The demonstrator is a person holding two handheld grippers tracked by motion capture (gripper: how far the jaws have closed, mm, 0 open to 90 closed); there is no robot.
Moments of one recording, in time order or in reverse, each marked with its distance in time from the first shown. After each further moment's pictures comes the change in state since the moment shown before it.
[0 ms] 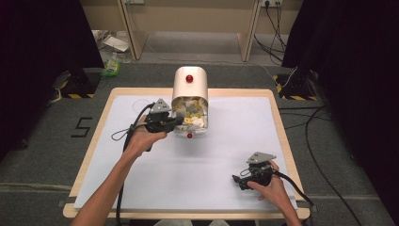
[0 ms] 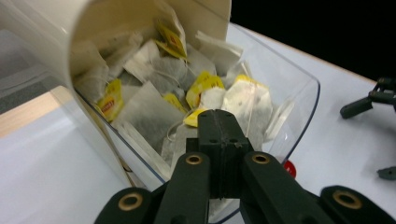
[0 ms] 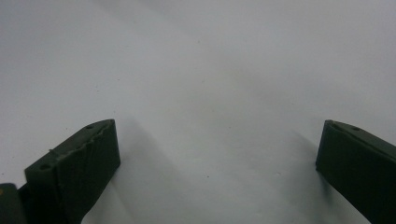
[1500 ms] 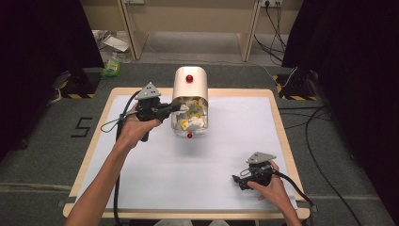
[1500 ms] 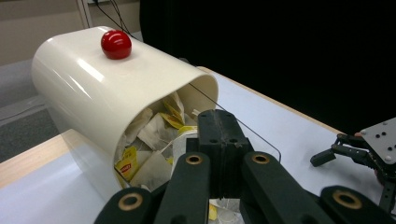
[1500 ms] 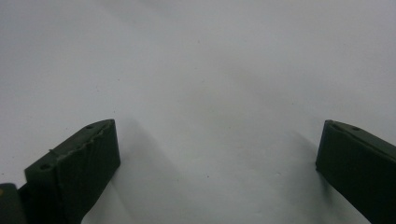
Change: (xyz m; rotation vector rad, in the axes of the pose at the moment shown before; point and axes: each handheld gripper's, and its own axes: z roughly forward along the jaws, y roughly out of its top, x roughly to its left) left arm 0.005 0.038 -0.034 -0.138 -0.032 -0.020; right arm 0.000 0.000 0.000 0.002 0.000 -0.001
